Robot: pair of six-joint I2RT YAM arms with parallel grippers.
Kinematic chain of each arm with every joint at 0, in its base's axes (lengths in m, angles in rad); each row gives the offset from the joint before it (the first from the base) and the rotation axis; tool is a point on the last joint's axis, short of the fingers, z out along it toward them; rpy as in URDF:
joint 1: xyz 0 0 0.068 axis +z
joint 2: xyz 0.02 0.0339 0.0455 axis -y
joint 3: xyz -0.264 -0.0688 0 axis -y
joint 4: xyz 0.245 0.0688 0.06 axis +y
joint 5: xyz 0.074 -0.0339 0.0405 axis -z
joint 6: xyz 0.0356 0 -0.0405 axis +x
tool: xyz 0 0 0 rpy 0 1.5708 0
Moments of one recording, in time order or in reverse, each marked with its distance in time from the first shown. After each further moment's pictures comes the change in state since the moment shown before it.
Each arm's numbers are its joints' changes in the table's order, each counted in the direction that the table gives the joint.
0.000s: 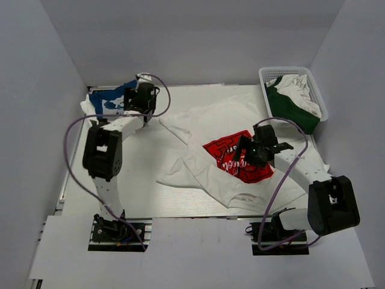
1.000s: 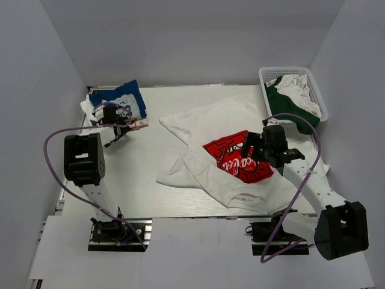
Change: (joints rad) left arm 0.333 0.233 -0.394 0.229 0.300 -0.654; right arm -0.019 0.231 -0.033 -0.009 0.121 -0.079
